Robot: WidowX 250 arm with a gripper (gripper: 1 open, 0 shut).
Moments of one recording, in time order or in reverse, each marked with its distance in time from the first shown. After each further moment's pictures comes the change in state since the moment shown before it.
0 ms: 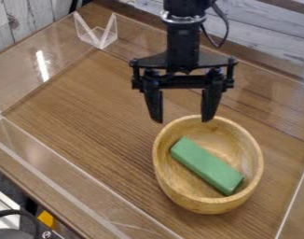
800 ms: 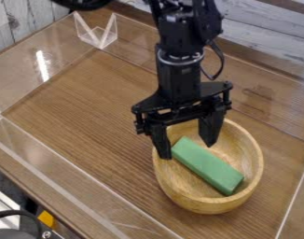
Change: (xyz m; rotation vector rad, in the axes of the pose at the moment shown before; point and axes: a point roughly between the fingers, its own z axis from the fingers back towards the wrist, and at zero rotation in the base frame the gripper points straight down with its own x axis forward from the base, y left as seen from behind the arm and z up) arm -0.017 -0.002 -0.027 -0.057 -0.014 0.359
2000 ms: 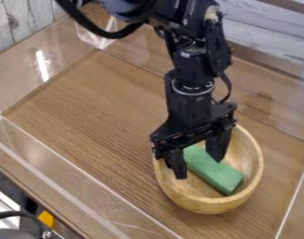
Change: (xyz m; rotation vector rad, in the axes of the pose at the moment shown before) arm 0.001 -0.012 -0.032 -0.001 0.003 0.152
